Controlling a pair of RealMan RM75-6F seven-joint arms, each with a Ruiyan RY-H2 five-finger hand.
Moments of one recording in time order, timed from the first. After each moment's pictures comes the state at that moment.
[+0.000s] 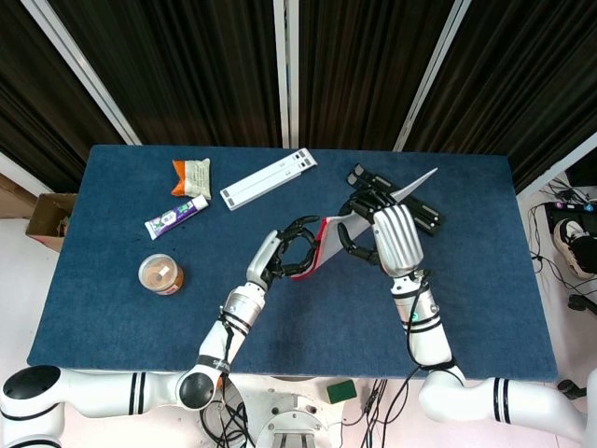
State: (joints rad) left arm -0.72 -1.83 -0.50 -1.79 0.85 1.01 -0.34; right arm 0.65 -1.56 0.39 -1.82 -1.33 1.37 -0.23
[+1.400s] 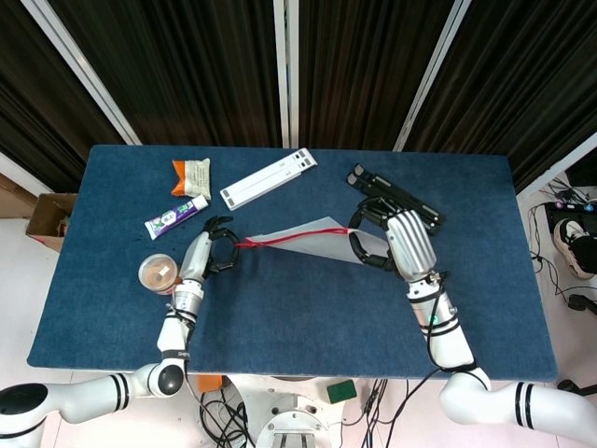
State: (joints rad) left arm -0.59 -1.81 -0.31 -1.35 1.00 1.10 -0.22; right arm 0.60 -1.46 0.32 -1.80 -1.41 1.34 -0.01
